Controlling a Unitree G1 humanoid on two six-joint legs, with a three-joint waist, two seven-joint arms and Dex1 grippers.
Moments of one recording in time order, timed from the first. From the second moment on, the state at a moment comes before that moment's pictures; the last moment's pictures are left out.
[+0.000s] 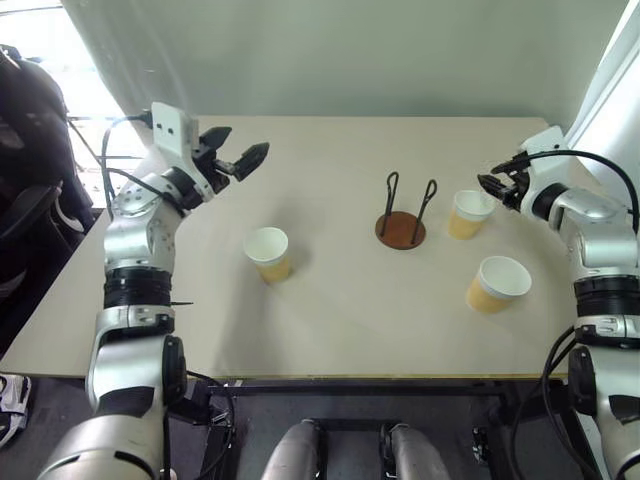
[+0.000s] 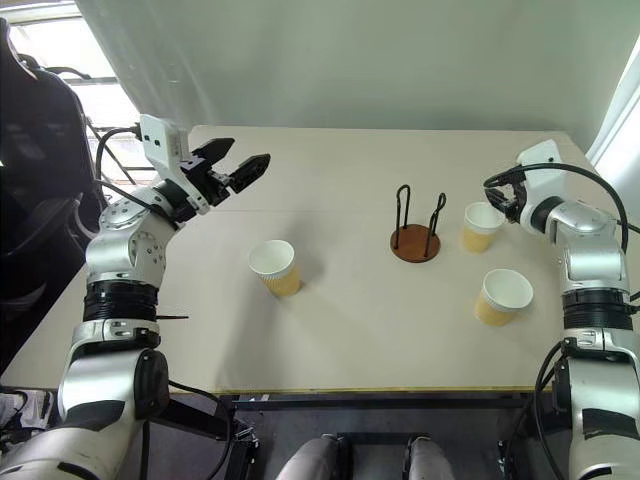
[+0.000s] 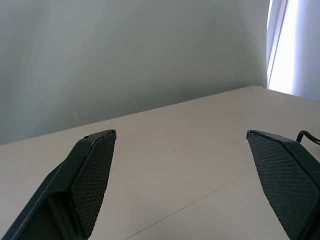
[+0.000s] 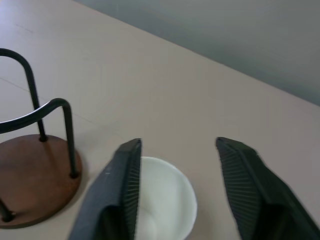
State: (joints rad) left arm -0.94 0.54 0.22 0.60 -0.35 0.19 -0.74; right arm -0.86 -0.67 -0.10 0.46 0.08 0.41 0.62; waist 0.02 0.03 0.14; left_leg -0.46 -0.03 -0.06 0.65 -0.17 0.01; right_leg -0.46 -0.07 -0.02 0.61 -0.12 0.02
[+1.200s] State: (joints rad) left arm -0.98 0.58 0.18 0.67 -0.34 0.19 -1.00; right arm -0.74 -0.68 -0.02 0.07 0.29 0.84 0.91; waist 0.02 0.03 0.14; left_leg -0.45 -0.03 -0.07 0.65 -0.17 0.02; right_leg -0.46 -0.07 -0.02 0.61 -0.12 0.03
